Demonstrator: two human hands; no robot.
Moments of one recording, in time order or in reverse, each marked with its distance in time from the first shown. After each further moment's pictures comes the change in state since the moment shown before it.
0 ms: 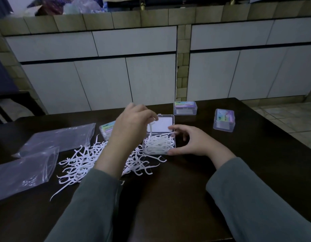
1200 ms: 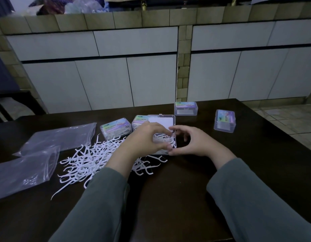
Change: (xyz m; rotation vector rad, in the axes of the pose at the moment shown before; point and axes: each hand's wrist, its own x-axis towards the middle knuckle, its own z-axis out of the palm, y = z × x) left_hand -0.007 -0.003 0.033 -0.383 -0.509 -0.116; right_hand 0.003 0.007 0.001 0.023 -0.004 -0.060
